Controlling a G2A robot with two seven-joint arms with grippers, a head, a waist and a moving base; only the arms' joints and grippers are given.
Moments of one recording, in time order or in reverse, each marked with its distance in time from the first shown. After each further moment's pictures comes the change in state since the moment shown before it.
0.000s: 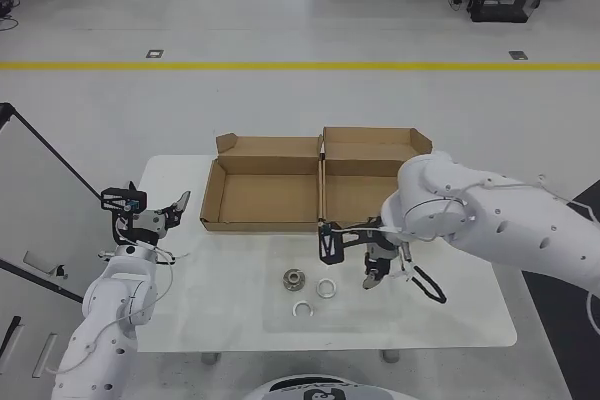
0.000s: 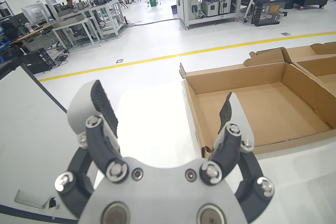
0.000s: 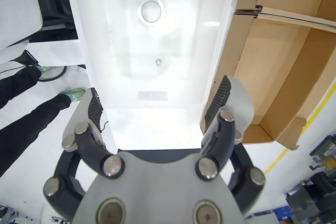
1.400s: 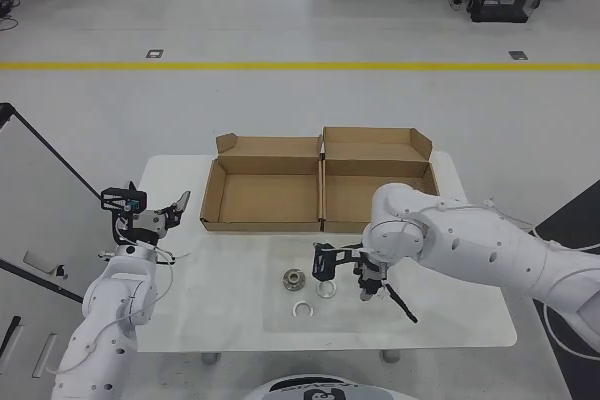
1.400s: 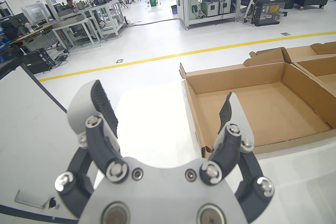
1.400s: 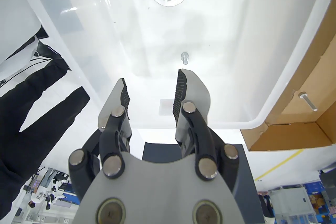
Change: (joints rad) left arm 0.000 0.000 0.000 0.000 0.000 0.000 0.000; right arm -0.169 -0.125 0.000 0.110 -0.083 0.176 0.176
